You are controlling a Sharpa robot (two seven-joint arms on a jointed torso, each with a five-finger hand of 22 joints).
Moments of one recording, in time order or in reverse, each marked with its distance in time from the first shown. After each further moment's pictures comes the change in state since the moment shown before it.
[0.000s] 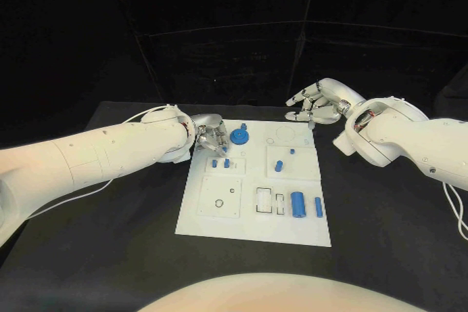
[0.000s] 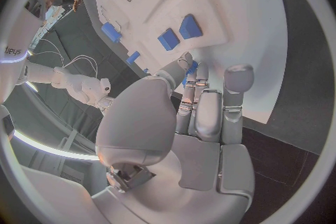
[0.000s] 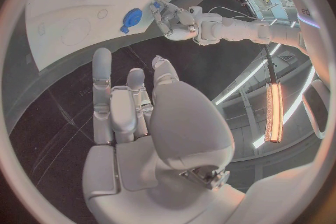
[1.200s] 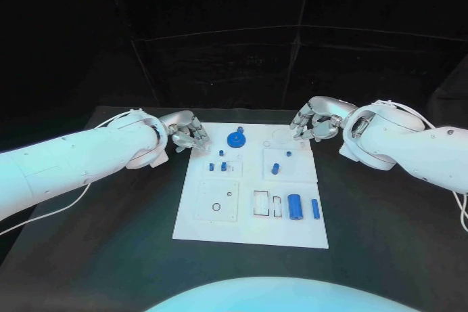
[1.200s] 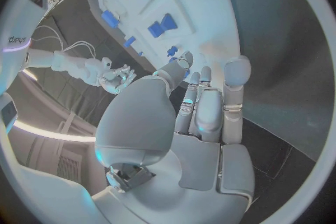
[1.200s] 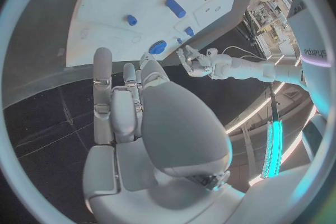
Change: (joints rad) left arm 0.001 -0.141 0.003 0.036 0.170 -0.100 0.092; left_hand -0.040 -0.041 0.009 -0.009 0.000 -0.086 0.034 -0.093 0.007 -0.063 0.040 -0.086 -0.008 -0.004 0.022 -0.018 -0.054 0.000 -0.041 0.029 -0.079 -0.072; right arm -0.015 -0.010 0.000 -0.020 -0.344 0.166 -0.108; right_hand 0.195 -0.029 0.126 0.026 -0.254 0.112 -0.020 0.018 -0.002 -0.014 0.003 -0.620 -0.558 0.000 0.000 0.016 0.049 0.000 0.029 -0.007 0.012 0.009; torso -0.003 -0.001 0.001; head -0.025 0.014
